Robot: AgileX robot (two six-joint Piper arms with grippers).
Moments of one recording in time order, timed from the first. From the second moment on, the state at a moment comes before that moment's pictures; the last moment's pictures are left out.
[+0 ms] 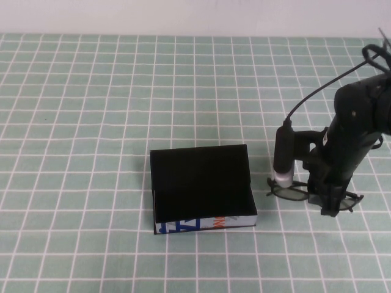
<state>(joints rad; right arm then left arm) 0.37 1.81 -1.24 -0.02 0.90 -1.01 -0.11 -0.01 0.02 0.03 0.37 -0.02</state>
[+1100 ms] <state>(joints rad) 0.52 1.71 -1.45 0.30 1.04 -1.01 -0.11 -0.01 0.02 0.03 0.37 -0.02</state>
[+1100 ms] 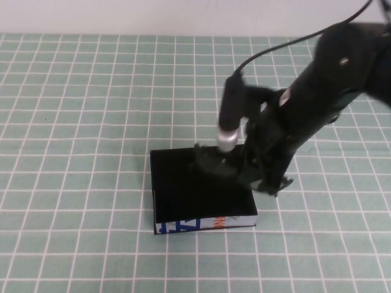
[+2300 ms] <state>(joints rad) 0.63 1.93 -1.66 0.32 1.15 -0.99 -0.11 -0.01 0.02 0.04 0.36 0.00</state>
